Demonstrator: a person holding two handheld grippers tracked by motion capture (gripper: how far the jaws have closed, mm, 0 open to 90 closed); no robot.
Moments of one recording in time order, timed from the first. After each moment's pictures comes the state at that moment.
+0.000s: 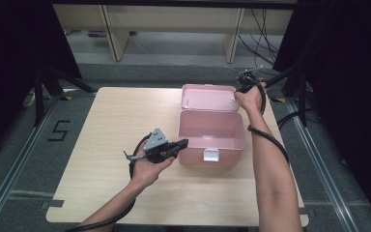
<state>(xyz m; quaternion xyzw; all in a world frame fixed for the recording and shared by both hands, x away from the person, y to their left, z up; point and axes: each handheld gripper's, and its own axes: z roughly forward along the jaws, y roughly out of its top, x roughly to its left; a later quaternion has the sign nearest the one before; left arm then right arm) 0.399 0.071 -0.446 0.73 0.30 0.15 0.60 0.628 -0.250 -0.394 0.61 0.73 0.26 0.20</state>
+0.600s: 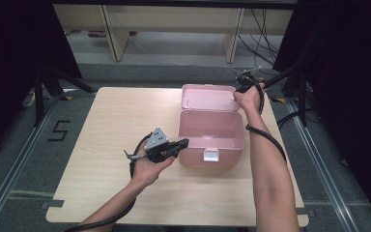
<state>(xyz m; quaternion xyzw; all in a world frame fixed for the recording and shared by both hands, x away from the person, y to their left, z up) 0.401 0.069 -0.446 0.73 0.30 0.14 0.60 0.633 -0.246 -0.400 0.62 0.71 0.25 0.20</state>
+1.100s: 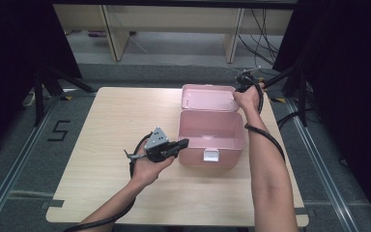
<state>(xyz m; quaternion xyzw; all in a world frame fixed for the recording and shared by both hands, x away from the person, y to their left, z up) 0.402 0.069 -0.446 0.73 0.29 0.14 0.60 0.636 -0.245 -0.400 0.63 0.71 0.25 0.19</state>
